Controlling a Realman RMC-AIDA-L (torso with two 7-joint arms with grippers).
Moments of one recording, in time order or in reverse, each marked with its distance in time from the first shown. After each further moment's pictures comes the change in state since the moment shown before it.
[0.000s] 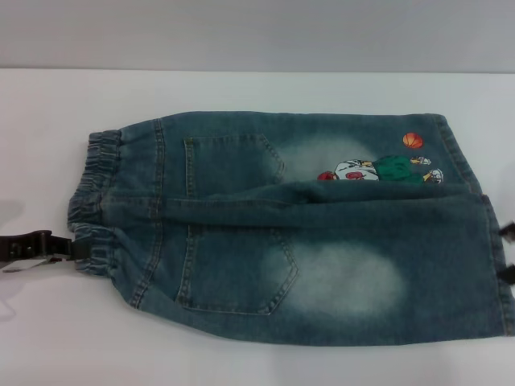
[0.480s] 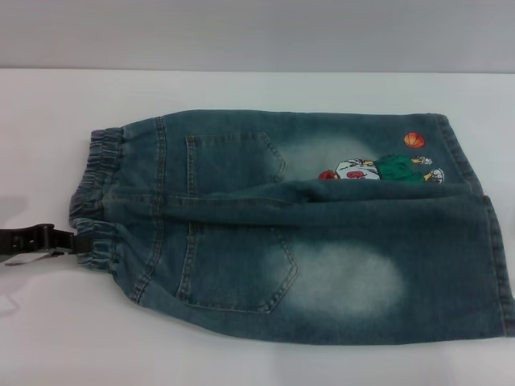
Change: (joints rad) left arm -0.014 0.001 0.000 0.000 0.002 -0.004 -0.002; right arm -0.045 0.007 0.003 0.007 -0.076 -0.043 -0.022
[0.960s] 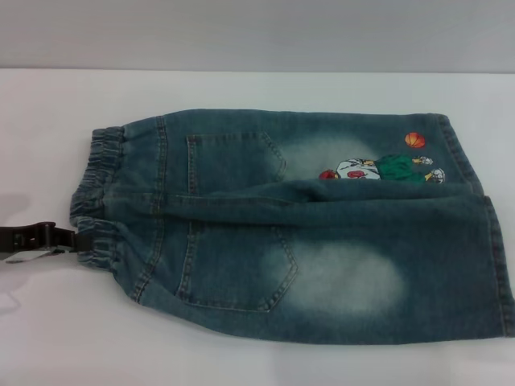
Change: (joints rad) left arm -0.008 0.003 0.013 -0.002 0.000 -0.009 -0.005; right arm -0.016 0.002 0.000 0.024 -0.079 -0.003 0.002
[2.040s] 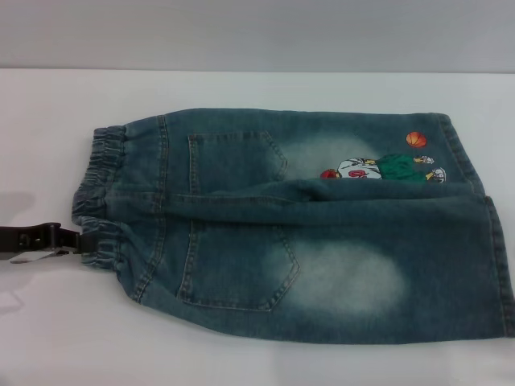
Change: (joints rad) left arm -0.018 -0.002 -0.005 -0.012 0.025 0.000 -0.002; right arm -0.007 0.012 -0.046 0.073 -0.043 0.064 0.026
